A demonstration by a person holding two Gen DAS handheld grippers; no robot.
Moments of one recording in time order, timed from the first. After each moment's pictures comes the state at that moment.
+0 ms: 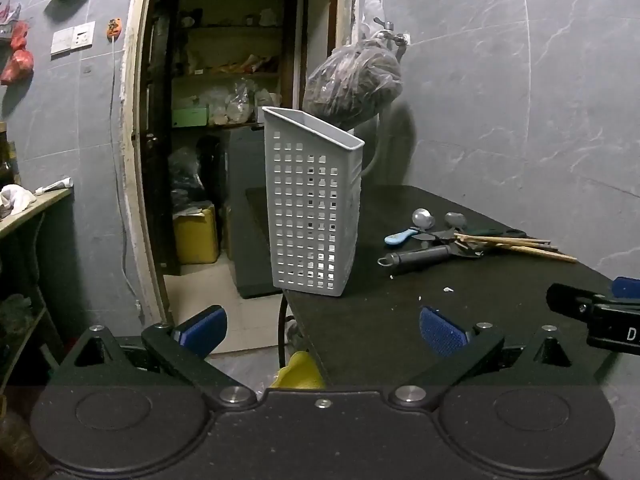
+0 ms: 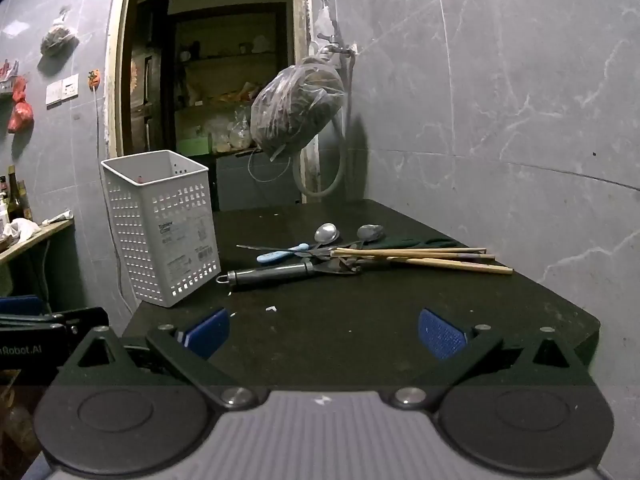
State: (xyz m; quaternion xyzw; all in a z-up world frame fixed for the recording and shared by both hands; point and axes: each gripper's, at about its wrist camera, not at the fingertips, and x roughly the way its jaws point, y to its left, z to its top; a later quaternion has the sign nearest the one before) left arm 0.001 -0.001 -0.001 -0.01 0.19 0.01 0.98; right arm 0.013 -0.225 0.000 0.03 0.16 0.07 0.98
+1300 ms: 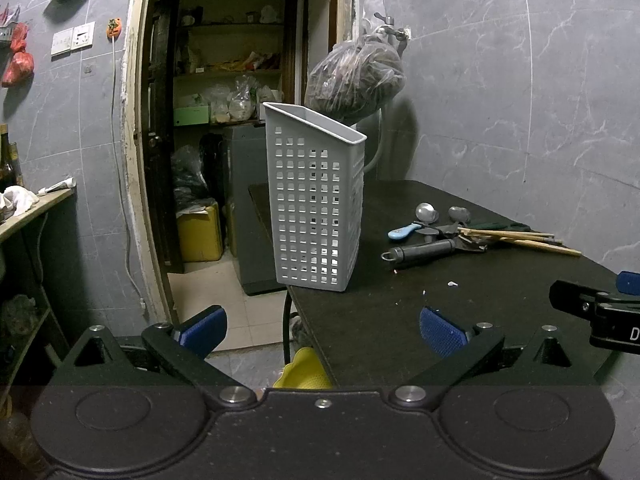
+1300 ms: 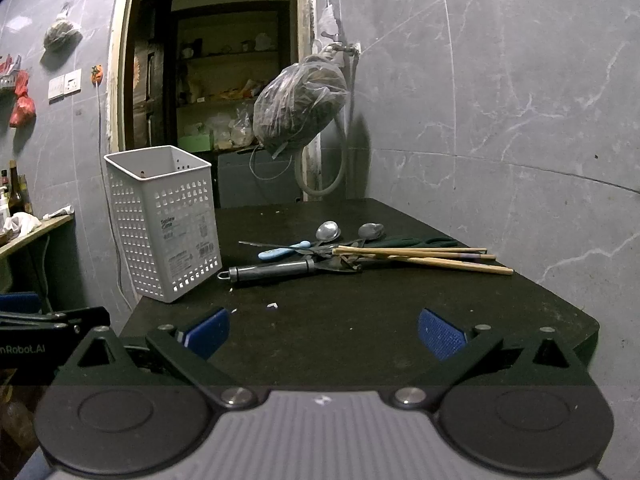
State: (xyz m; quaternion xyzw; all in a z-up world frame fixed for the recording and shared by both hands) left arm 0.003 -0.002 -0.003 -0.01 0.19 0.01 0.98; right arm 0.014 -0.223 0.000 0.02 0.16 0.07 0.98
